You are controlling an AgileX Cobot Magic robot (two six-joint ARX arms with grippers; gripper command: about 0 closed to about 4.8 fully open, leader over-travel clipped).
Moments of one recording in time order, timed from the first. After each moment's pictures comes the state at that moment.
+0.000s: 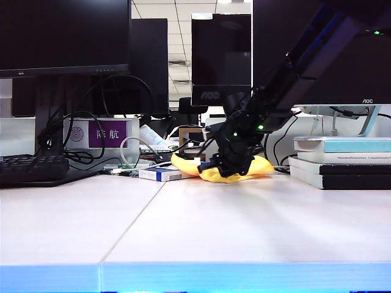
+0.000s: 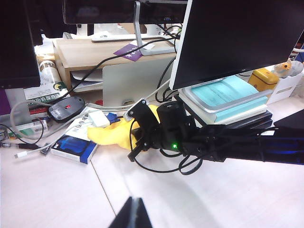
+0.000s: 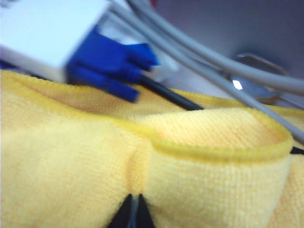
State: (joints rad) left arm -0.38 0.93 1.15 -0.40 0.23 -0.06; right arm 0.37 2.57 2.05 0.02 0.11 -0.18
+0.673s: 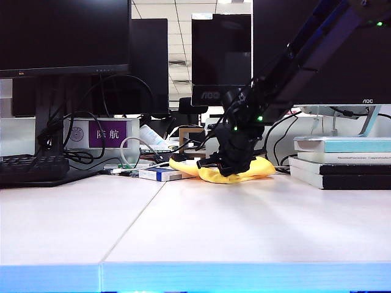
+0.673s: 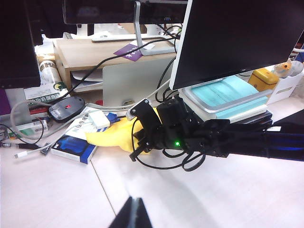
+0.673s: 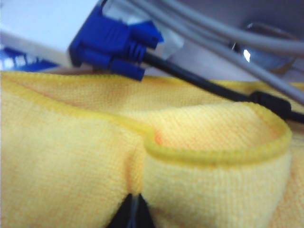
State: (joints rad) left arm -0.38 0.93 1.15 -0.40 0.23 -0.06; right arm 0.37 2.54 2.06 -0.11 0.10 -0.08
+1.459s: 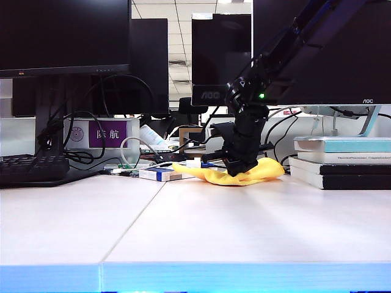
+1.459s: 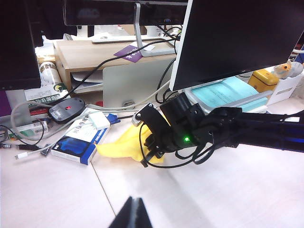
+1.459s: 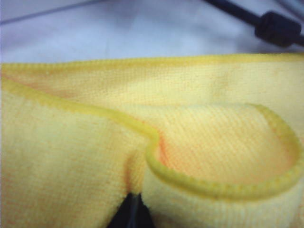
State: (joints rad) left arm -0.38 0.93 1.15 -0.40 0.23 -0.06; right arm 0.37 2.46 2.06 -0.42 0.09 -0.08
